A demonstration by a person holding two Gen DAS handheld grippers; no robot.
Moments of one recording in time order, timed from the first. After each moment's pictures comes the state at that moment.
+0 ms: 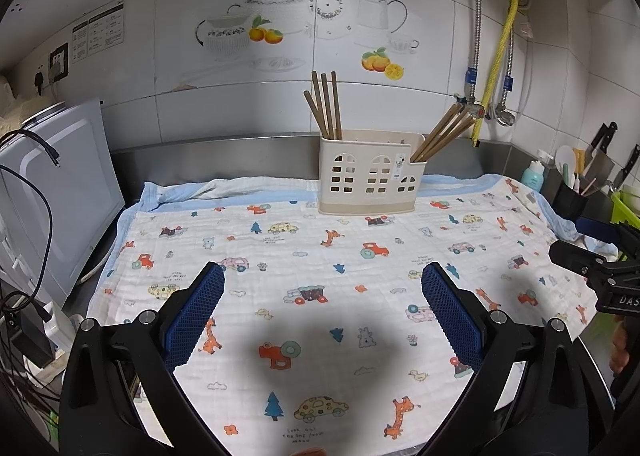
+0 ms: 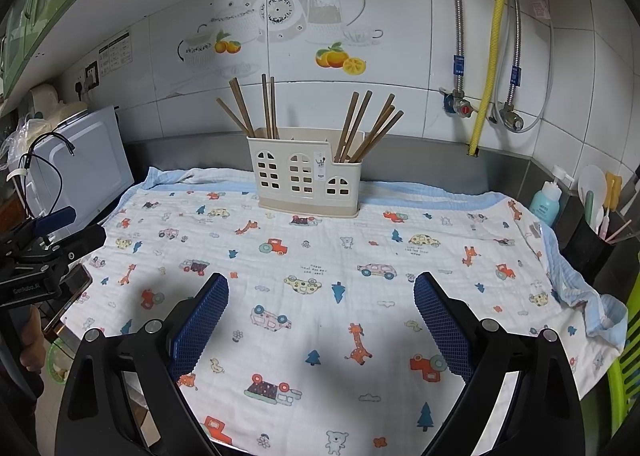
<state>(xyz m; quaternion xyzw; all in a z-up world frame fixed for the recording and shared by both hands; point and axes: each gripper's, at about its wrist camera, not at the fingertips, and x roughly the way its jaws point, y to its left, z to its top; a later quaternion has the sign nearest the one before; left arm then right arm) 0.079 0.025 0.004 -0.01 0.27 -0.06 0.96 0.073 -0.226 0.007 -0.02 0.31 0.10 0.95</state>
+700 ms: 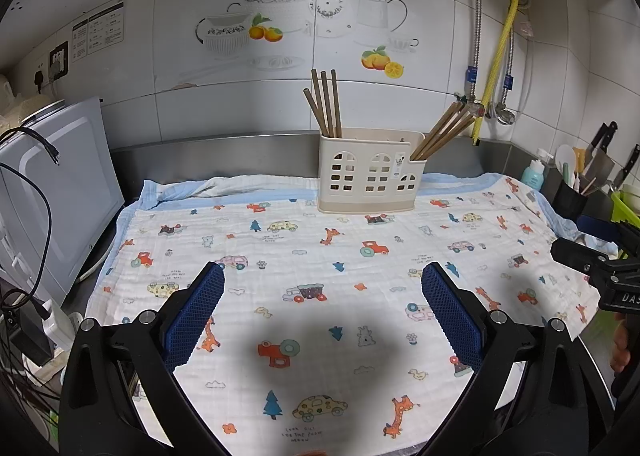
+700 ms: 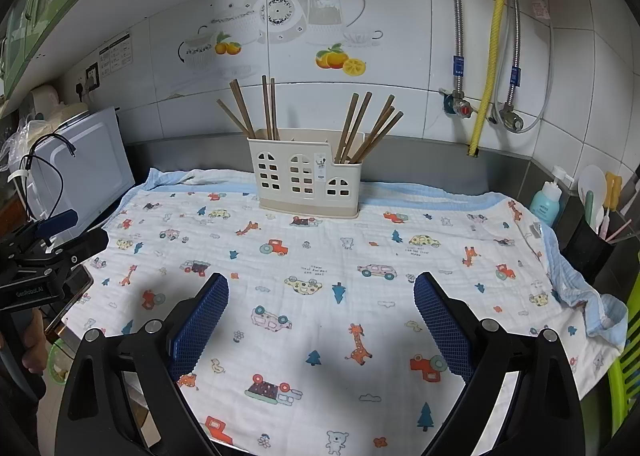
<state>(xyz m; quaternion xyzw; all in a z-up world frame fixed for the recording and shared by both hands) 0.078 0.023 0.003 -0.01 0.27 -0.06 0.96 0.072 -0.227 0.008 -0.02 0.31 0.10 0.95</state>
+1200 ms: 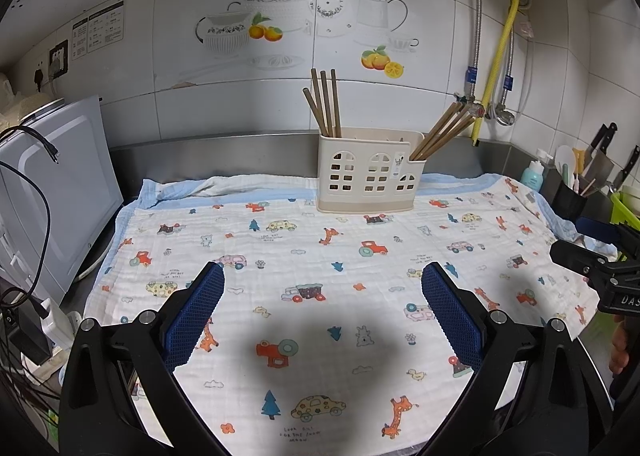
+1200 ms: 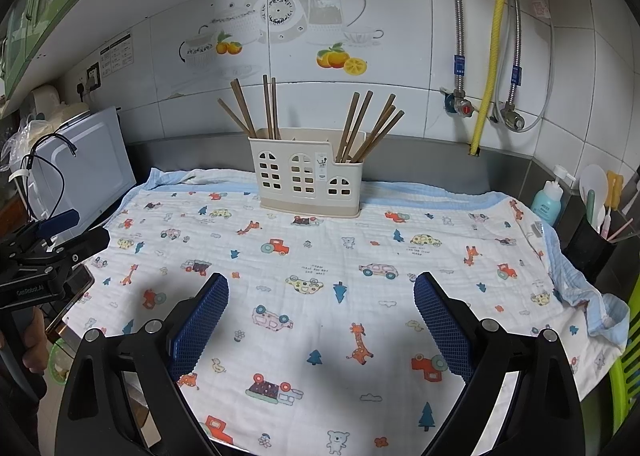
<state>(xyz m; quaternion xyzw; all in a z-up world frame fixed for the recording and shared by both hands) 0.078 0.022 0.002 -0.01 0.27 -0.06 0.96 0.072 -0.226 0.008 -0.02 0.31 0.10 0.95</state>
